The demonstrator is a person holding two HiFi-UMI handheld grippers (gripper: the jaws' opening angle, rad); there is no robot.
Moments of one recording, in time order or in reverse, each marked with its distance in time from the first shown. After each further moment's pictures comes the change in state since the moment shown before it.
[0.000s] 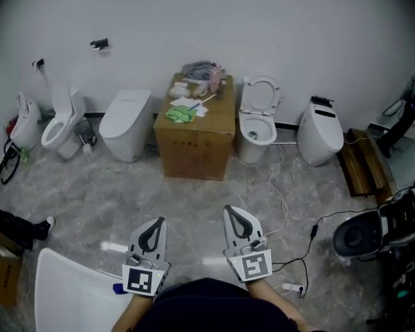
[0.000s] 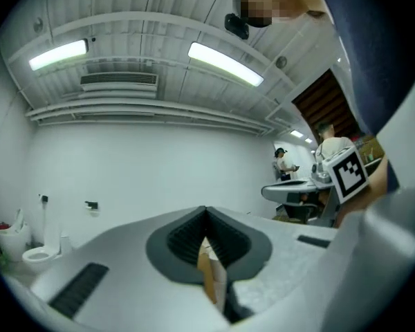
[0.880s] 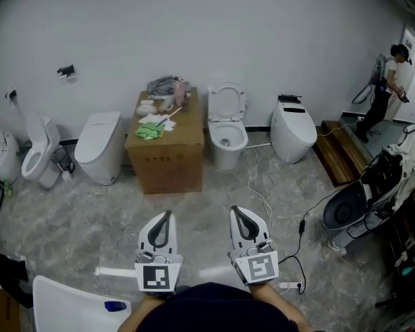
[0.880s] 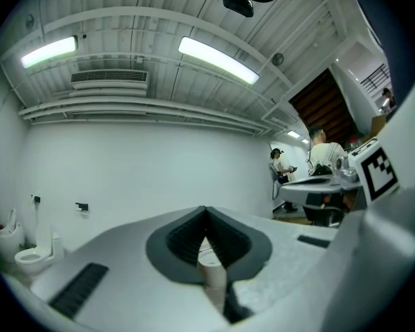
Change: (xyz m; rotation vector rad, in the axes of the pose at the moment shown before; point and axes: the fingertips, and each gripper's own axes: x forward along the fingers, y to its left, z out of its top) left arm 0.041 -0.100 0.029 -0.010 -0.015 -0.048; right arm -0.096 -0.066 0.012 -0.044 -0.016 -0.222
